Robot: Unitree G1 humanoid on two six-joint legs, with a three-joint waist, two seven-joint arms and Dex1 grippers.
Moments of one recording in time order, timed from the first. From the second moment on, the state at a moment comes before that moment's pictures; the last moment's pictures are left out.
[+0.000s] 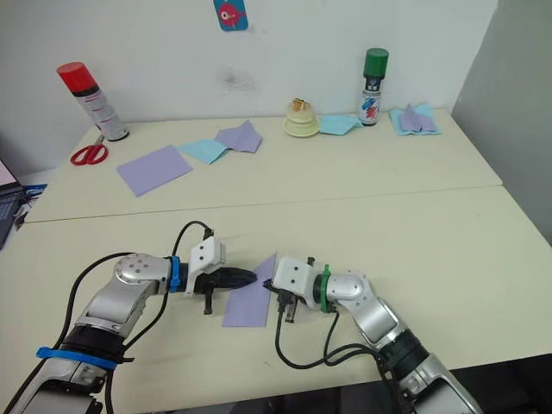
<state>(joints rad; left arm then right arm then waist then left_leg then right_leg) -0.38 0.67 -0.17 0.28 -0.19 0.09 -1.22 -0.42 -0.19 0.49 0.12 -0.06 0.13 0.78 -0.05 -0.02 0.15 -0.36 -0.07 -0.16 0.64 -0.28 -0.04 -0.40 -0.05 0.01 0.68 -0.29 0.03</state>
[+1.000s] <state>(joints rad) -0.37 0.65 -0.18 0.32 -0.18 0.10 -1.21 -0.52 -0.12 0.39 0.39 -0.06 0.02 0.67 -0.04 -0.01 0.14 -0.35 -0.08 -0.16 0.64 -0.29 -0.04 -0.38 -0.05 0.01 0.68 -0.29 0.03</state>
